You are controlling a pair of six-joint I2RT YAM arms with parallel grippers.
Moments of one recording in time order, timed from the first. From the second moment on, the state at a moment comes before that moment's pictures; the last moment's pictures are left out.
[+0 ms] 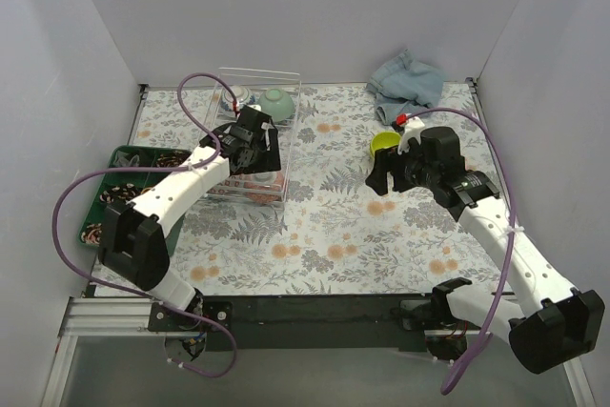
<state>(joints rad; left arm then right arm) -0.52 1.53 1.29 -0.69 -0.23 -0.53 0.39 1.07 0.97 -0.53 -0.27 0.11</state>
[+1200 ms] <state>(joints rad) -0.48 1.70 1.40 -0.57 -0.39 -0.43 0.39 1.00 0.92 -0.53 -0.24 0.07</state>
